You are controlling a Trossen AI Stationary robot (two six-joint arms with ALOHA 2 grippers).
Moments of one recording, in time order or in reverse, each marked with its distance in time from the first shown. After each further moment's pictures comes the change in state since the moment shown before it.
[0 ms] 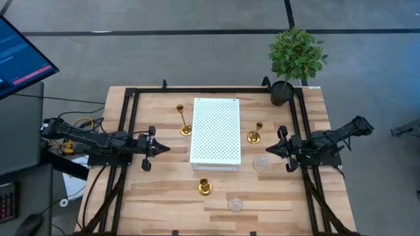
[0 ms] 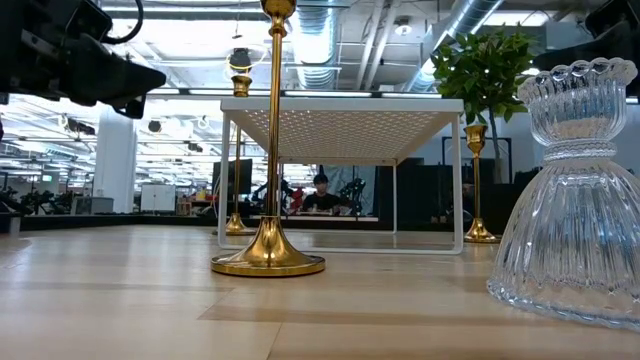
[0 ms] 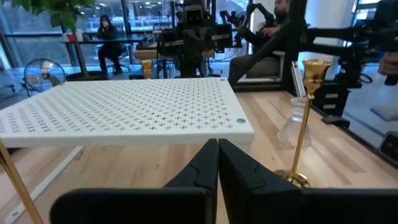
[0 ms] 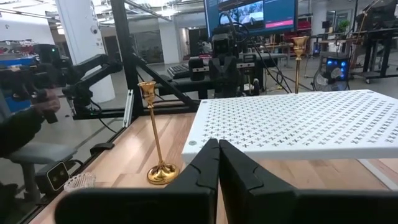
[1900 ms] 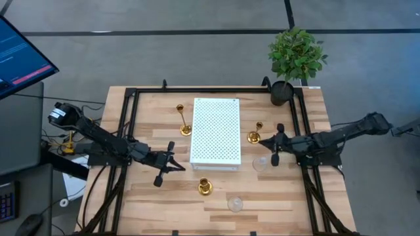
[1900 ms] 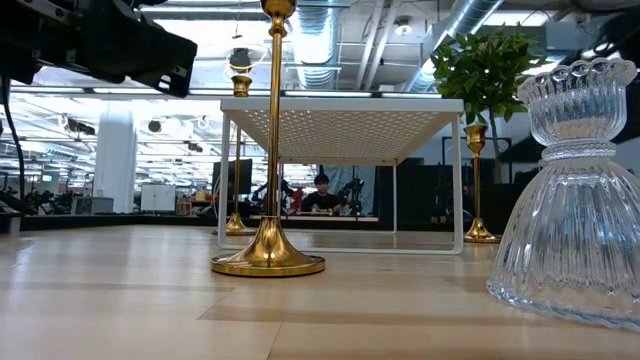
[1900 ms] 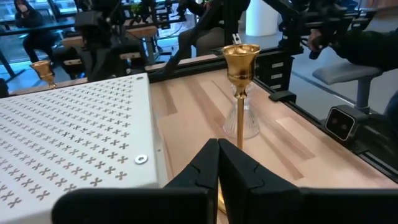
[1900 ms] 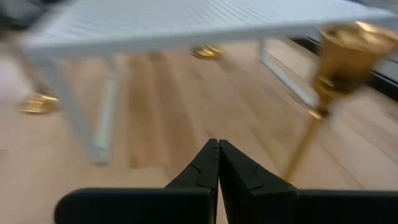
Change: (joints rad) left arm -0.180 0.737 0.237 0.407 0.054 0.067; right arm -0.134 0.431 0.002 -0.006 0.216 0.121
